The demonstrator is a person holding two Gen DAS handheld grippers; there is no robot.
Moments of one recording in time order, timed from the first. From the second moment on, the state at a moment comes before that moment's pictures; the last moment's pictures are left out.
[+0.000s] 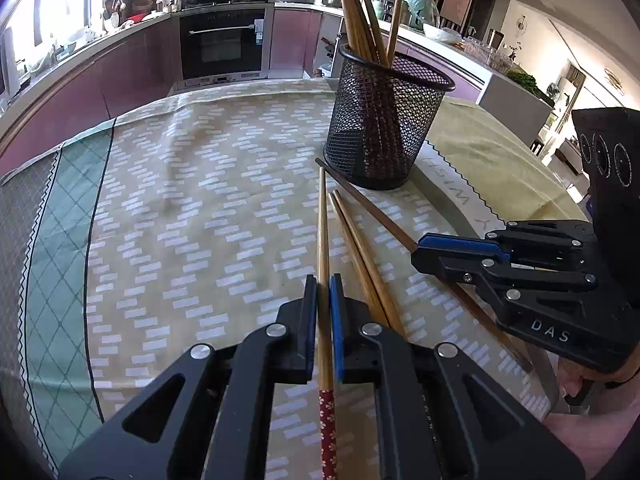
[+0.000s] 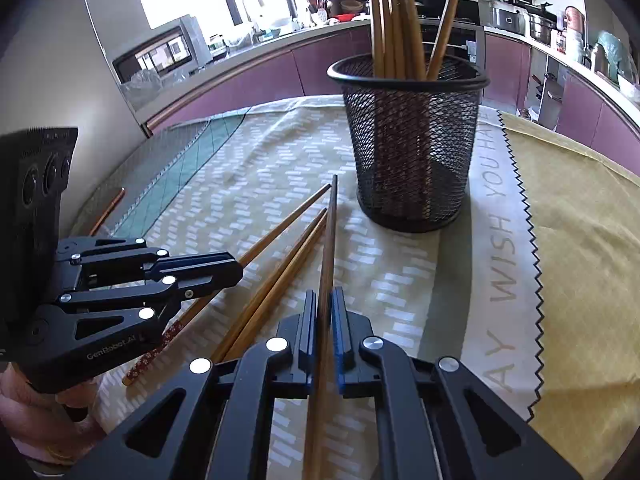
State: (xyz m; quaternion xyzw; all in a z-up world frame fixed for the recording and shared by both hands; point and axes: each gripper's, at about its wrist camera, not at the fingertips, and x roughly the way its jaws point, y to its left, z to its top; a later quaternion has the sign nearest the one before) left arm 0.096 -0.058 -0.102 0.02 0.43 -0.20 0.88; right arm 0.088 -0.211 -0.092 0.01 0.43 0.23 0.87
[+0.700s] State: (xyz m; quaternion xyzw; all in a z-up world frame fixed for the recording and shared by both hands) left arm 0.095 -0.069 -0.110 0.04 0.44 -0.21 0.87; right arm 0.092 -0.193 -0.097 0.01 0.45 0.27 0.85
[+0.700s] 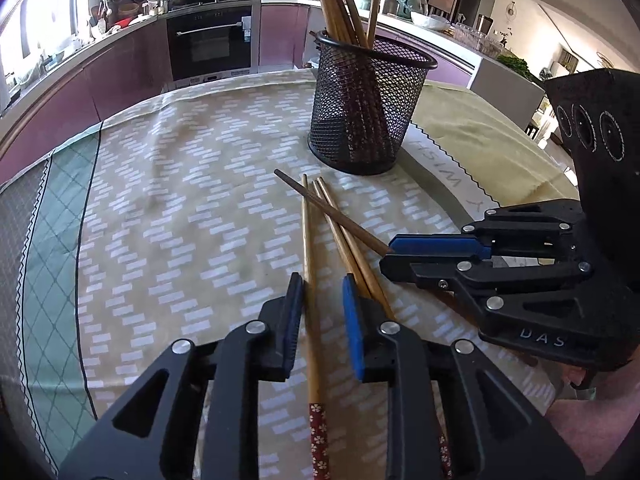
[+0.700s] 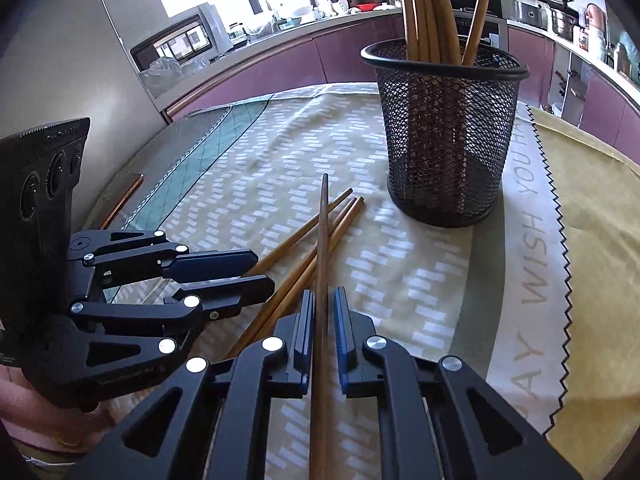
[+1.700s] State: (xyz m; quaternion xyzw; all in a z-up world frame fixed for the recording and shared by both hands) left arm 0.085 -0.057 -0.055 -0.01 0.39 -0.25 0.89; right arm 0.081 -0.233 -0.040 0.05 0.36 0.28 0.89
